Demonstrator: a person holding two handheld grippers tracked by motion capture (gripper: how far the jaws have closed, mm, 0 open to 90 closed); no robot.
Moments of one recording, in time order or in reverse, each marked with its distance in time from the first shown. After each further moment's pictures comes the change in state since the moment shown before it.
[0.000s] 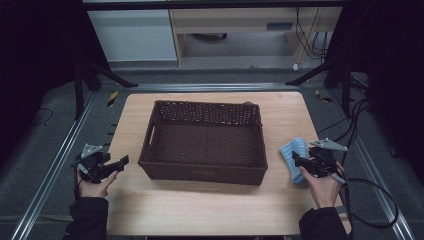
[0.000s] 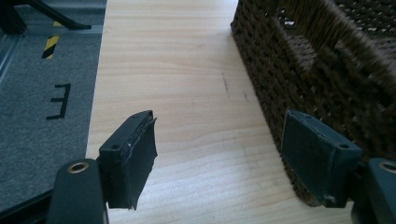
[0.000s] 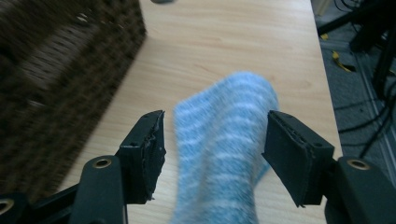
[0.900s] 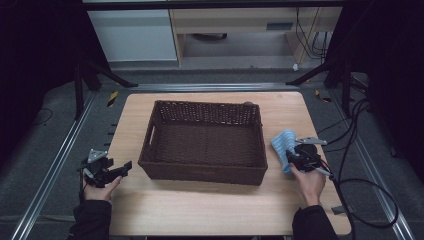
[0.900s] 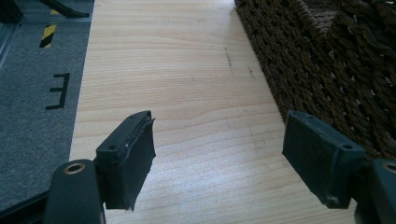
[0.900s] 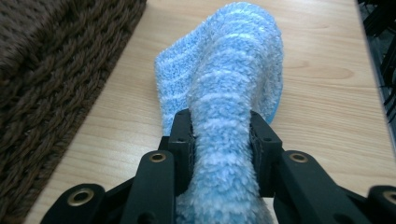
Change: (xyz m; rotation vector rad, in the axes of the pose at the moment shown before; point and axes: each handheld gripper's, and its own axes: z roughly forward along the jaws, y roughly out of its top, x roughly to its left) left arm -0.001 -0.022 0.013 0.037 0.008 0.005; right arm 0.014 -0.002 0.044 0.095 -0.017 -0.030
